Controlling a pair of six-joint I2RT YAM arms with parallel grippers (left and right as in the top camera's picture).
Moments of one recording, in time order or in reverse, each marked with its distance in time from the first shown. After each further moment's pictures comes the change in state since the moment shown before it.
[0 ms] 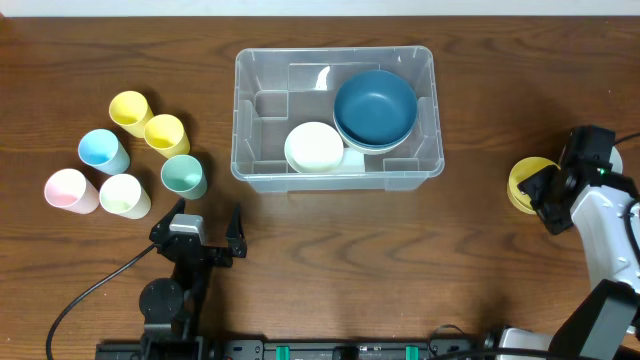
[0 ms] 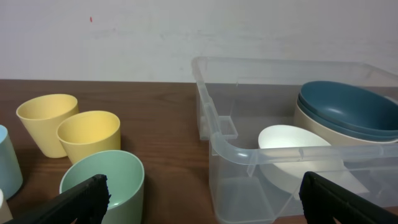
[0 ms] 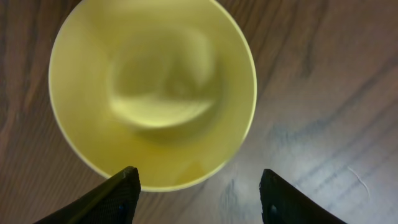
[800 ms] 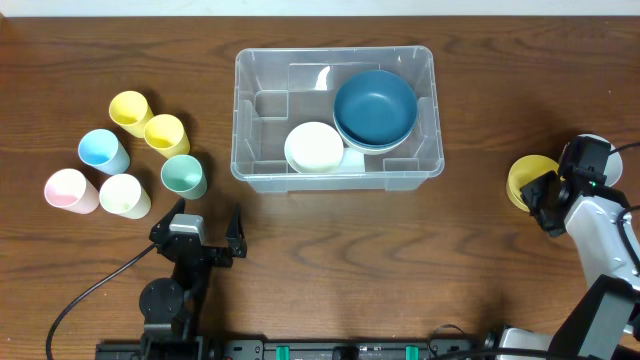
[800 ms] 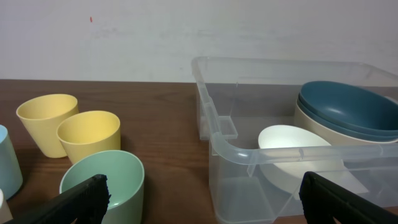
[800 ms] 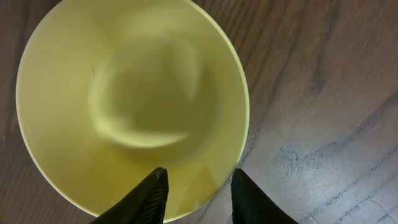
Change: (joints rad) left arm 0.000 0.000 0.000 0.000 0.000 0.000; right arm -0.014 0.000 -0.092 0.150 0.004 0.001
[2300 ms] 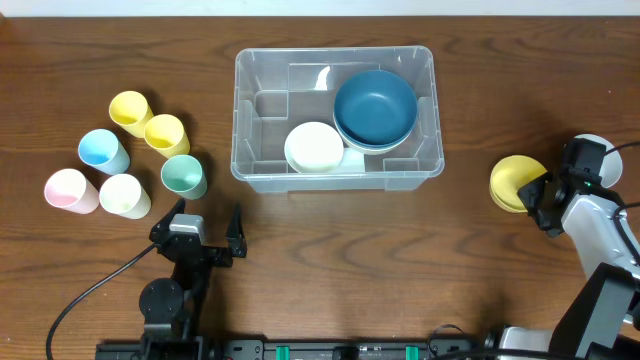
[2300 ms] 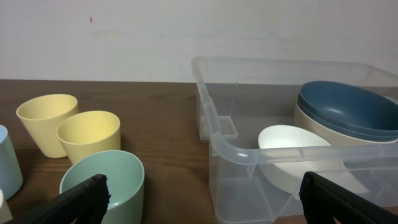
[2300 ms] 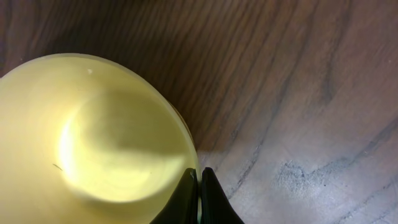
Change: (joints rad) left arm 0.000 0.000 0.000 0.000 0.000 0.000; right arm 0.000 0.040 -0.022 0.062 0.013 -0.020
